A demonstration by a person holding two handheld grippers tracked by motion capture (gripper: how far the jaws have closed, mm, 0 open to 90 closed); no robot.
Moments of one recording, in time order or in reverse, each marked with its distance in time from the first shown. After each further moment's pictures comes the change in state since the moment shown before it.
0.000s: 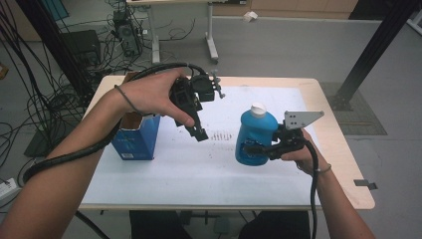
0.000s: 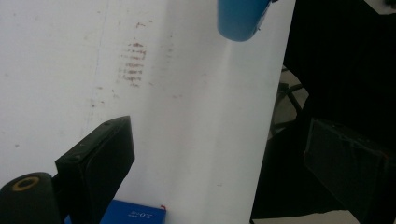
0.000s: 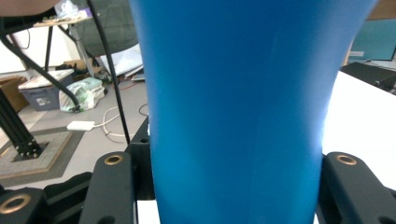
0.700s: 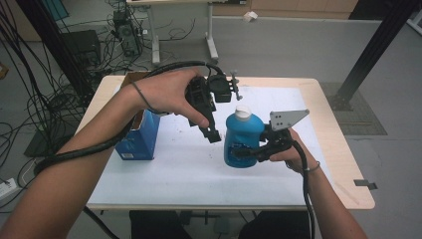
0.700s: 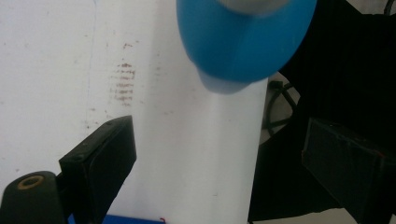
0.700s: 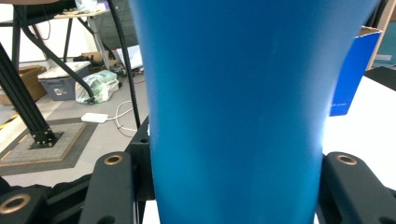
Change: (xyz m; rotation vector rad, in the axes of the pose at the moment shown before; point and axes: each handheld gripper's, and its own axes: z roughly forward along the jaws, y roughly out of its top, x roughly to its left) left arm -0.012 0.029 -0.001 0.010 -0.018 0.067; right arm 0.006 0.011 0.030 0.020 0.070 -0.031
